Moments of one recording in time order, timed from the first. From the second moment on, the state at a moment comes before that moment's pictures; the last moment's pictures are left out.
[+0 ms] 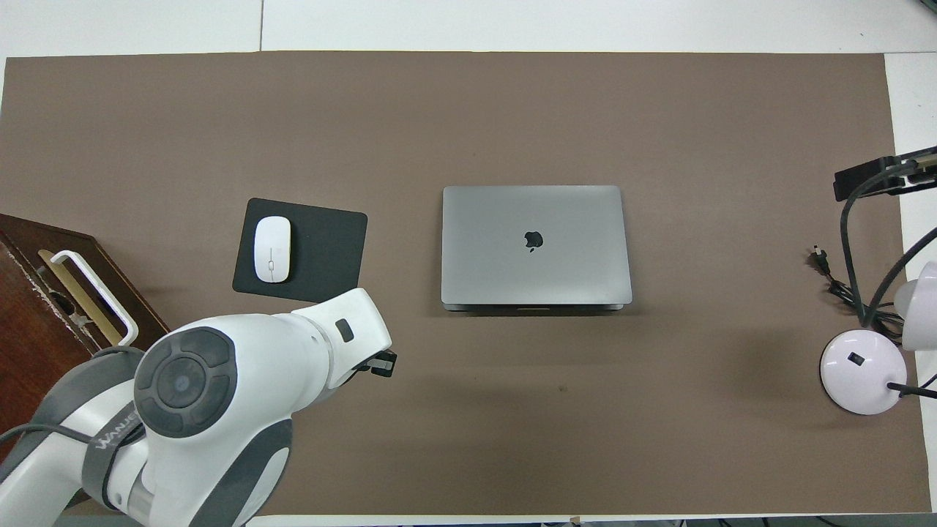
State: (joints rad) left arm -0.67 -0.26 0.07 -2.25 -0.10 2.09 -0.20; right arm -0.08 0.02 0.09 -1.54 -0.11 1.63 -0.08
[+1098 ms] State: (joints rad) left arm -0.26 -0.27 0.08 -2.01 -0.03 1.80 -0.08; right arm -0.03 -0.07 0.11 -1.65 -0.04 1.63 0.09
